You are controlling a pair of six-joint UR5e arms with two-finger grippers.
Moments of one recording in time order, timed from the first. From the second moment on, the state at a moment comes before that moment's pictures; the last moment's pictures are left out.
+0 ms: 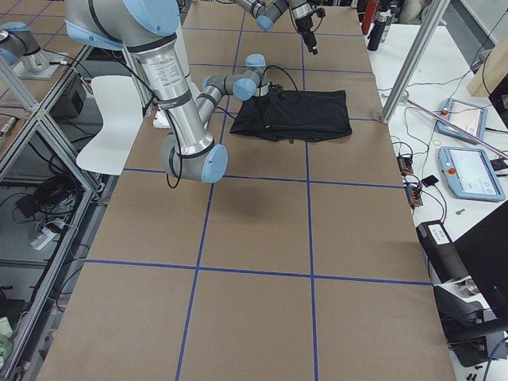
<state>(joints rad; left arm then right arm) -0.86 -2.04 -1.67 -2.20 -1.91 -1.38 0.44 -0.97 1.71 -1.64 1.68 0.93</state>
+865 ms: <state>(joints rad) -0.87 -2.04 -1.67 -2.19 -1.93 -1.38 0.46 -0.98 1.69 -1.64 1.69 0.92</state>
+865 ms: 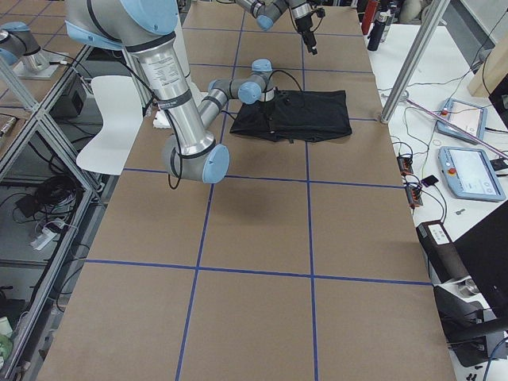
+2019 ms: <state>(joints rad) -0.86 -2.05 -1.67 -2.19 -1.93 -1.38 0.44 -0.97 1.67 -1.64 1.71 0.93</state>
